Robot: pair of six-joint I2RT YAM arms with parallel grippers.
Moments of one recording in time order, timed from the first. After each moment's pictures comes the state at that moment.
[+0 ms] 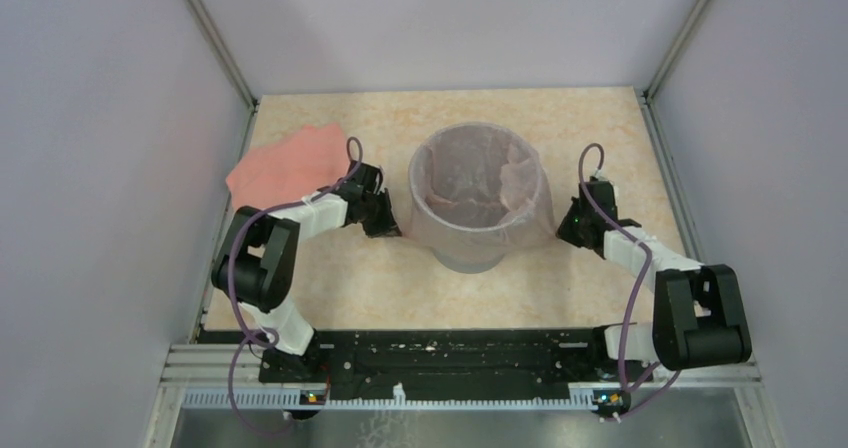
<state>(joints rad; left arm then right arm) -0.35 1.69 0.91 -0.27 0.25 -0.60 0.11 1.32 0.58 -0.16 0.03 0.56</state>
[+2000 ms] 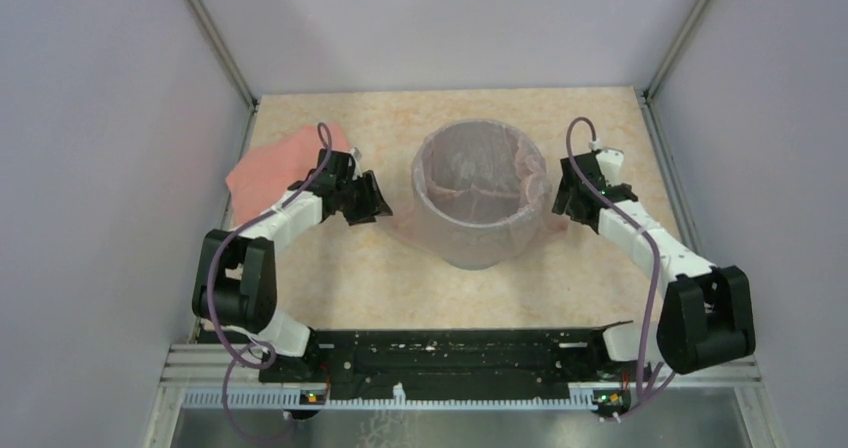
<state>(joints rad) -0.22 1.55 0.94 -0.32 0.29 -0.53 0.26 1.34 0.86 -0.53 0.57 0.50</state>
